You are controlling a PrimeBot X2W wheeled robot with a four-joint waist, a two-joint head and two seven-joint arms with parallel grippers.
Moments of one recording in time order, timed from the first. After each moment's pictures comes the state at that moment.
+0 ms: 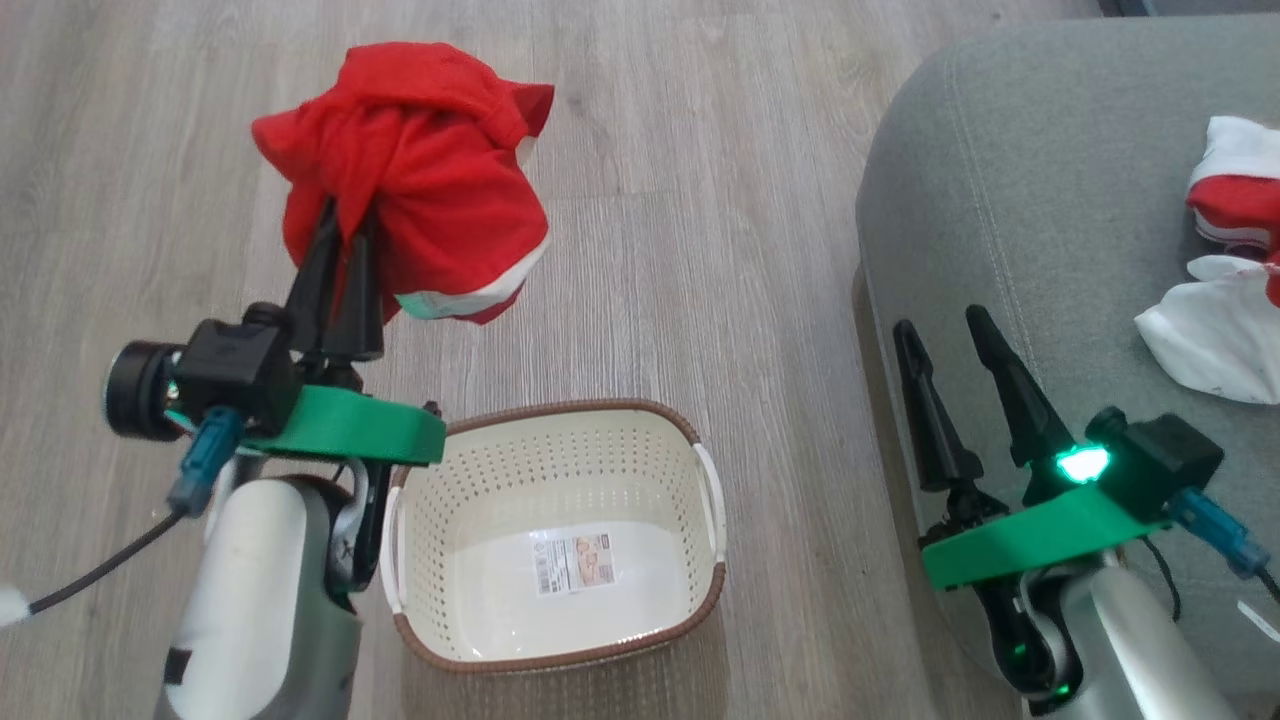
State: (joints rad) left arm -0.32 0.05 -0.13 0.06 -0.11 0.05 -0.25; right arm -0.13 -0.12 0.20 0.07 0.45 0.13 -0.26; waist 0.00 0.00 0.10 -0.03
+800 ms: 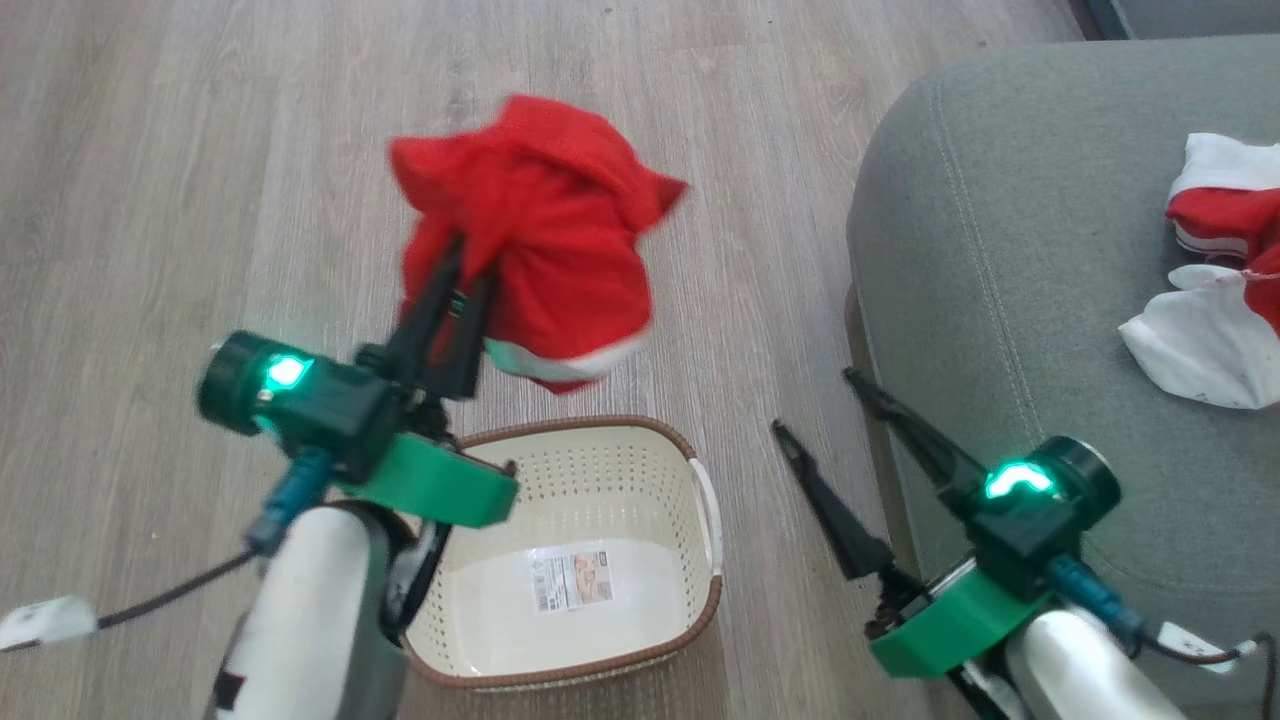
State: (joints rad) left arm -0.28 0.04 -0.22 -0.02 -0.09 -0.09 -0.25; right arm -0.12 -0.26 0.42 -0.01 0.21 0.13 -0.26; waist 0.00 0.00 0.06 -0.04
